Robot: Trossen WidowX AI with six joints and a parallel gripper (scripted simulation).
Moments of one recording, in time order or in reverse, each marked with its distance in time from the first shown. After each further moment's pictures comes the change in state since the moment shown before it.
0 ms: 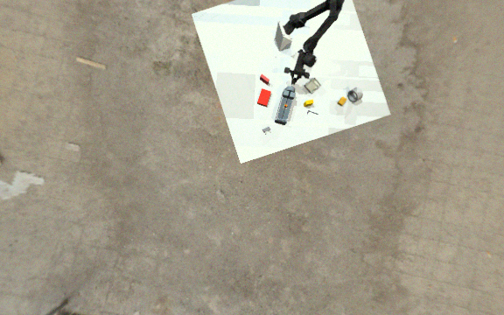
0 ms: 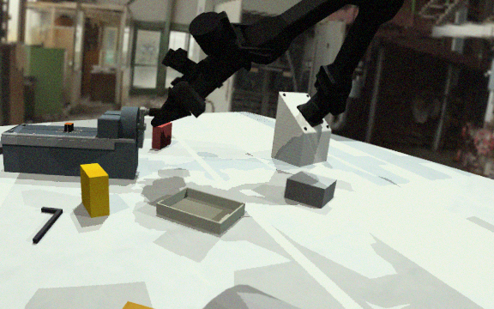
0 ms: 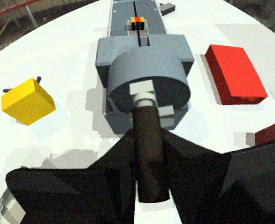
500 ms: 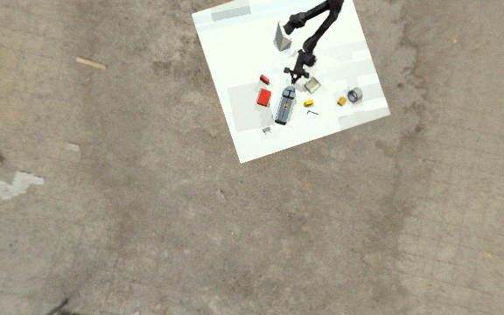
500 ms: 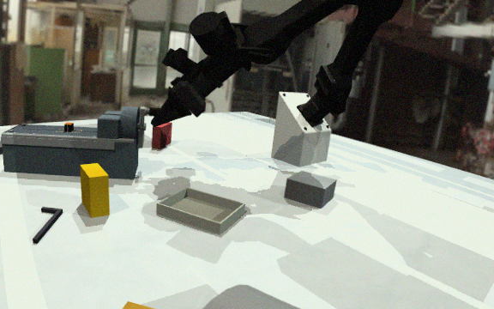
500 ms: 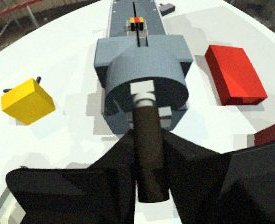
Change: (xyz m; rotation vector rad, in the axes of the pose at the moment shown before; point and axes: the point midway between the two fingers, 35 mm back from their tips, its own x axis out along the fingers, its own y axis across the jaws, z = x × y) arm 0.000 -0.003 0.000 0.000 0.000 0.003
